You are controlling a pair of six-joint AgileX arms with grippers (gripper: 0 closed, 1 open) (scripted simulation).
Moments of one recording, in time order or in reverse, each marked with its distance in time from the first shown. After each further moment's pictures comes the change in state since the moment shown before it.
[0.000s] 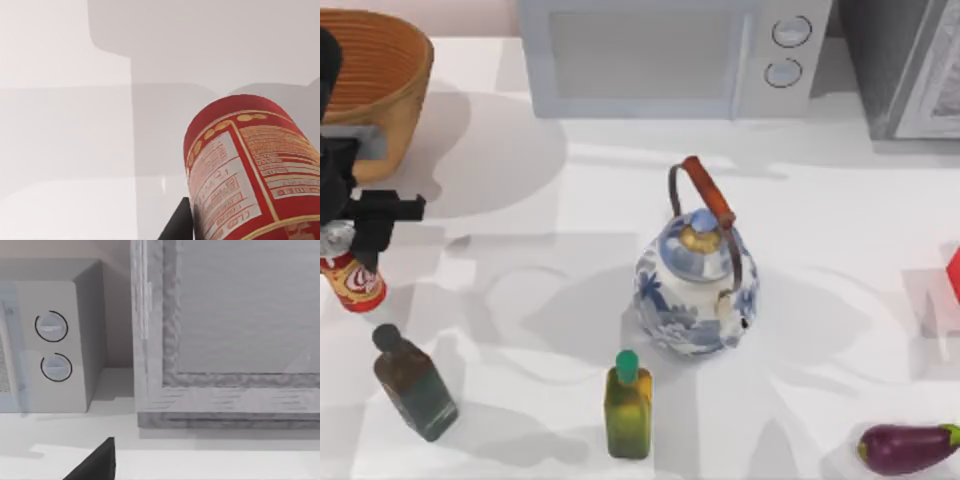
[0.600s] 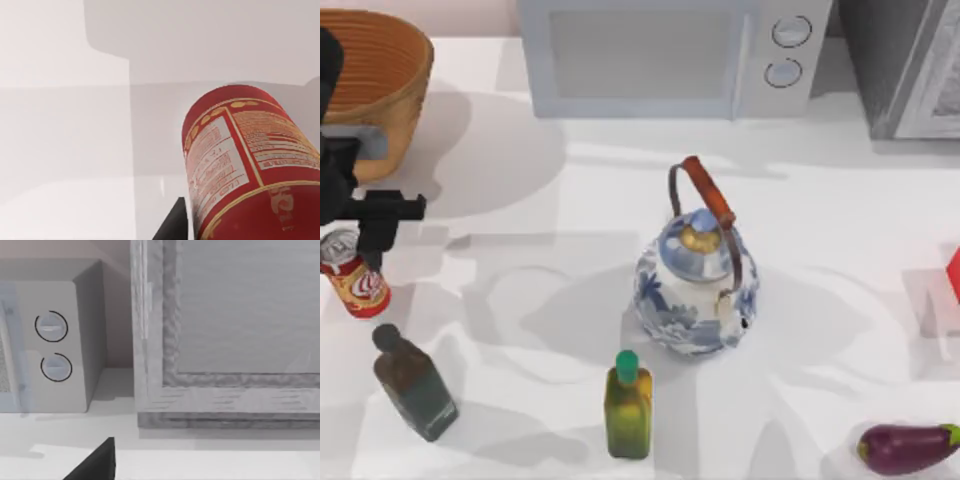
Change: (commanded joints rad) left arm 0.000 0.000 0.000 0.000 0.000 0.000; right arm 0.000 0.000 0.000 0.000 0.000 0.000
